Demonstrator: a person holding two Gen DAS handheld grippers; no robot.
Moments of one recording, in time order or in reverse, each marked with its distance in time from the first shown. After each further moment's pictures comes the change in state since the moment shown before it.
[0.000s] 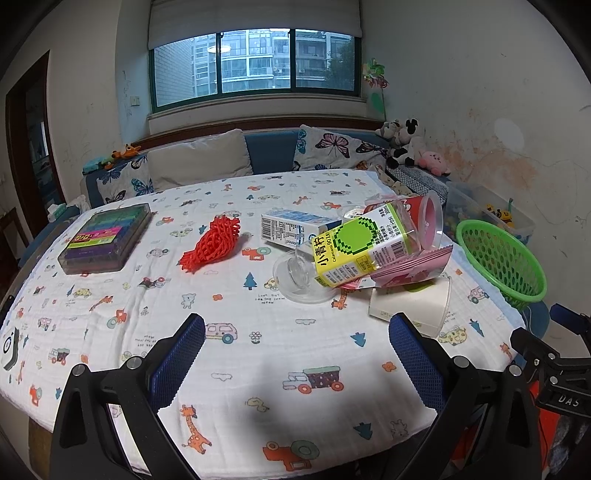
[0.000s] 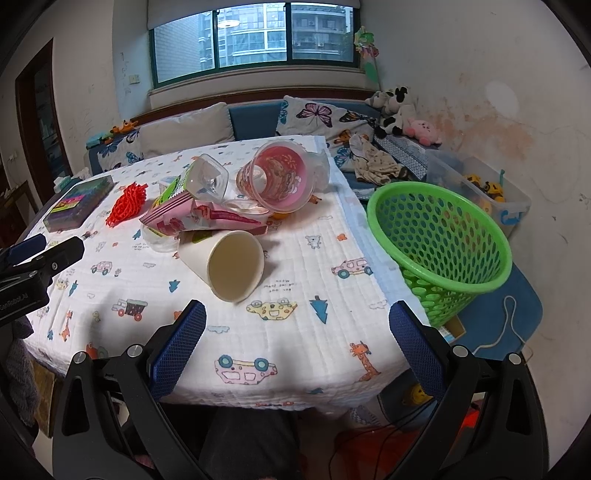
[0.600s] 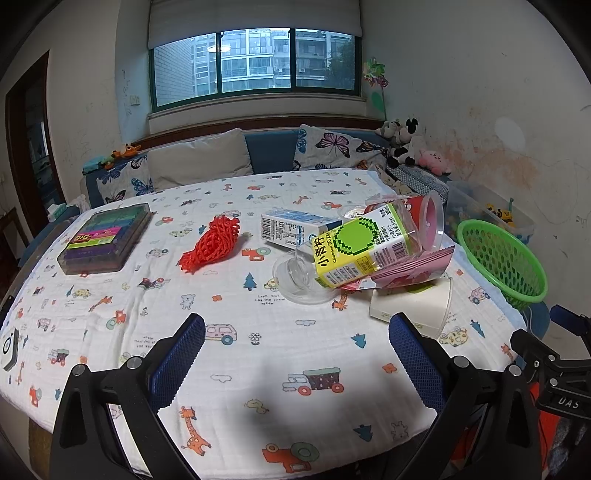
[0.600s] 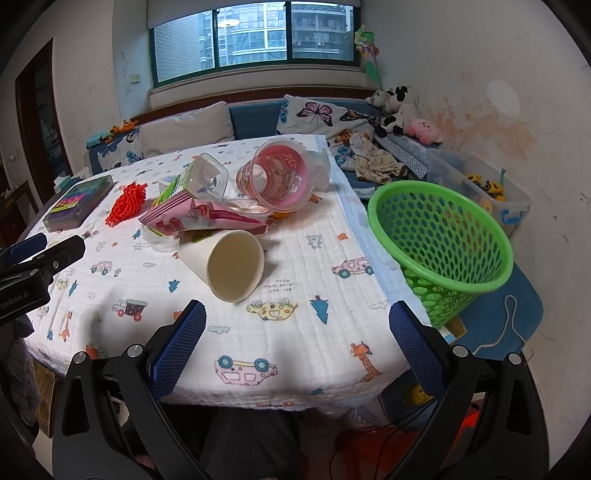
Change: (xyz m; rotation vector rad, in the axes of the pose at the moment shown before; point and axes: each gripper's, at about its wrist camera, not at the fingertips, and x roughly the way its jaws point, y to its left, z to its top) left arm 0.004 0.001 -0.001 -0.002 0.001 0.000; right arm 0.001 0.000 0.001 0.002 0.004 0.004
